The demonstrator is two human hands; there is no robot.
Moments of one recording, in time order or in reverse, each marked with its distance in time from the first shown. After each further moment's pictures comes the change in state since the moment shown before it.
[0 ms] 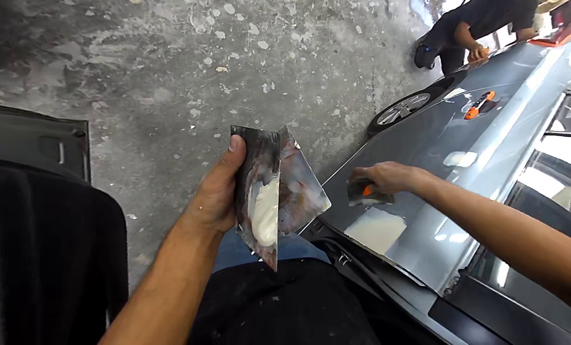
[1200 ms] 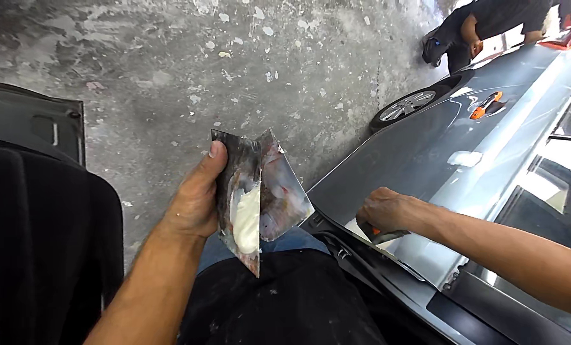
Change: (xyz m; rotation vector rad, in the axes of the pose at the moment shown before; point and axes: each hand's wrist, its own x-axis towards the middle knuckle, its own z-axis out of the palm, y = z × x) left_hand -0.028 0.001 -0.026 -0.090 0.025 0.024; right_hand -0.037 -0.093 0.021 -0.388 -0.278 -0.118
